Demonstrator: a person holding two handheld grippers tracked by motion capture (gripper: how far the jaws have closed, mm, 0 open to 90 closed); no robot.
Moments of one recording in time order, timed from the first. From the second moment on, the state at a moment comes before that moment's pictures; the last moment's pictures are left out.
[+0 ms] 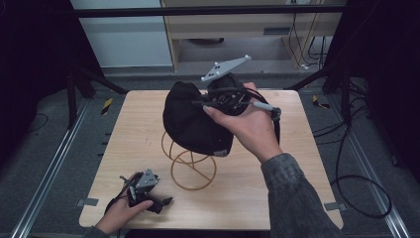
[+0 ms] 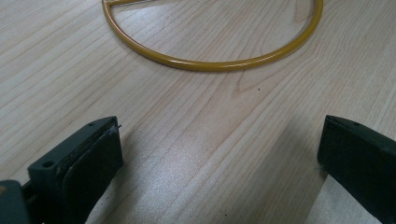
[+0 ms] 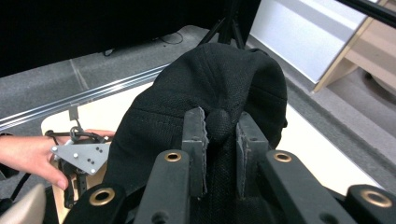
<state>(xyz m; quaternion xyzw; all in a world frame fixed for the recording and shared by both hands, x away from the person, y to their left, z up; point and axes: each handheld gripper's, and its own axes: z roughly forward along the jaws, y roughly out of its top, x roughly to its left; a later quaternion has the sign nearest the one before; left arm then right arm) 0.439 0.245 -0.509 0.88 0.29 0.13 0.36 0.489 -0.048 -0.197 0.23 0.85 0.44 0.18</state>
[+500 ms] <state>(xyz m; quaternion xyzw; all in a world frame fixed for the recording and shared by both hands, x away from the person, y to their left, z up) 0.439 0.245 -0.509 0.88 0.29 0.13 0.36 0.507 -0.016 -0.214 0.23 0.86 0.42 0.16</state>
